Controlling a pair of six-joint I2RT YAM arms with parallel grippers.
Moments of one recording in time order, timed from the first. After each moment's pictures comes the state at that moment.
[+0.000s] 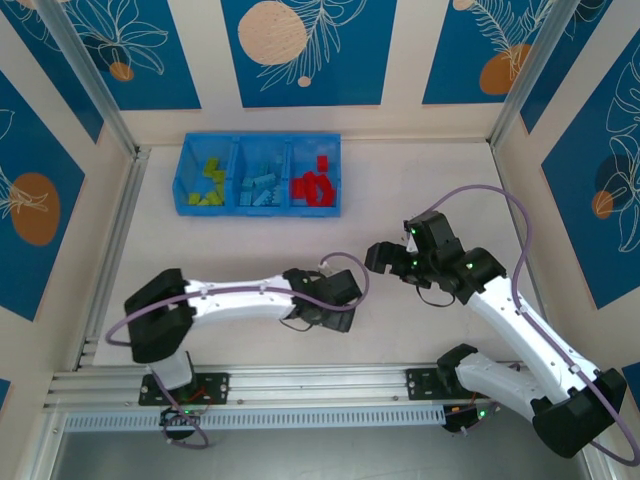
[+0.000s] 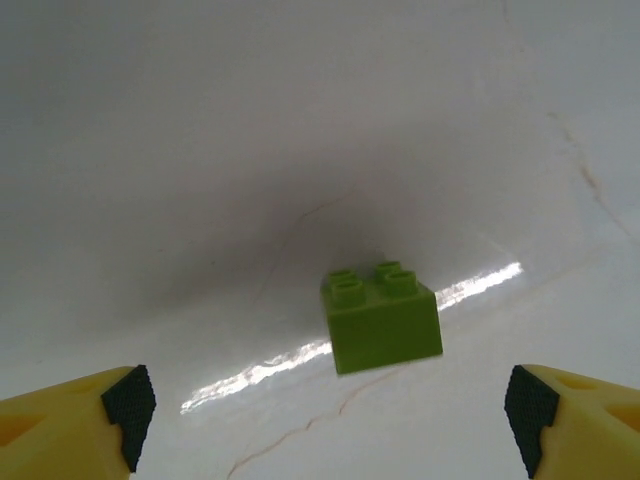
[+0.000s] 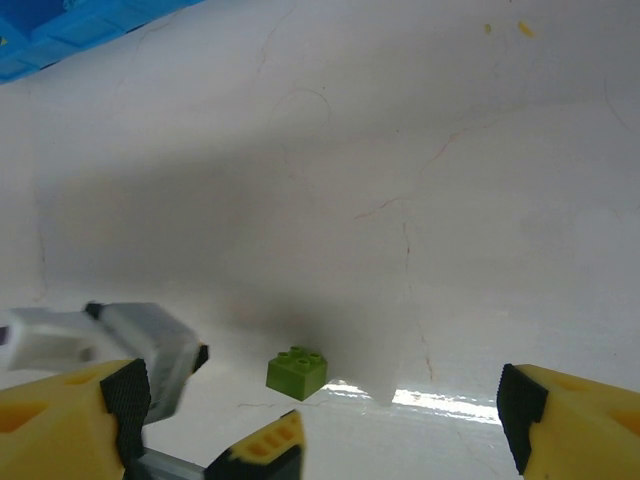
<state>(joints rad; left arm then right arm) -1.19 1.73 1.17 -0.71 -0.19 -0.82 0.50 0.95 0.92 -0.89 -0.13 0.72</state>
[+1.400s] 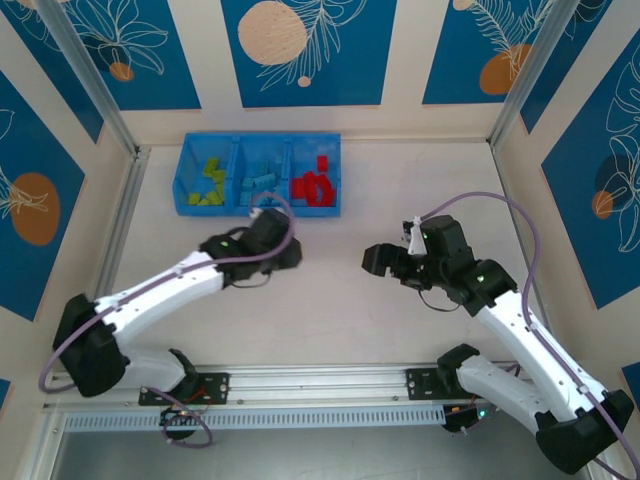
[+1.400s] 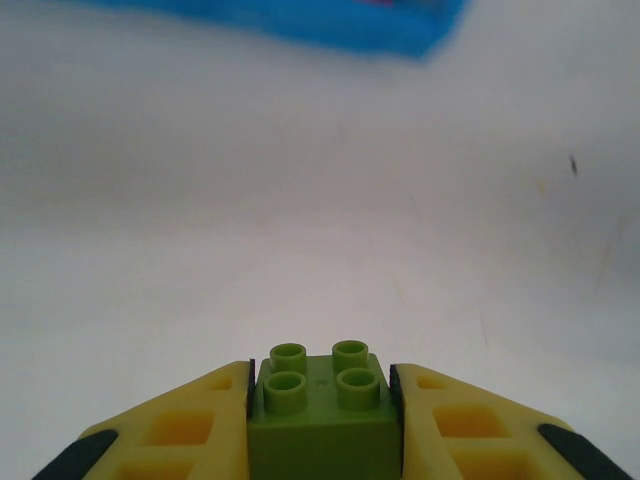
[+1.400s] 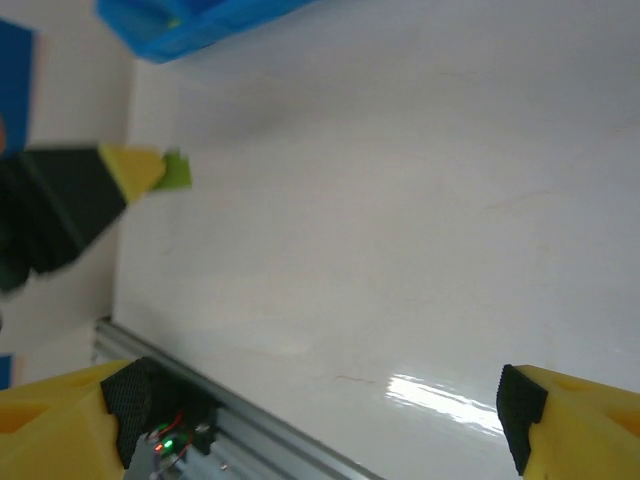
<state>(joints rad) -0.72 1.30 1.06 -0.61 -0.15 -0.77 0.51 0.84 0.85 -0.73 -0.37 0.73</state>
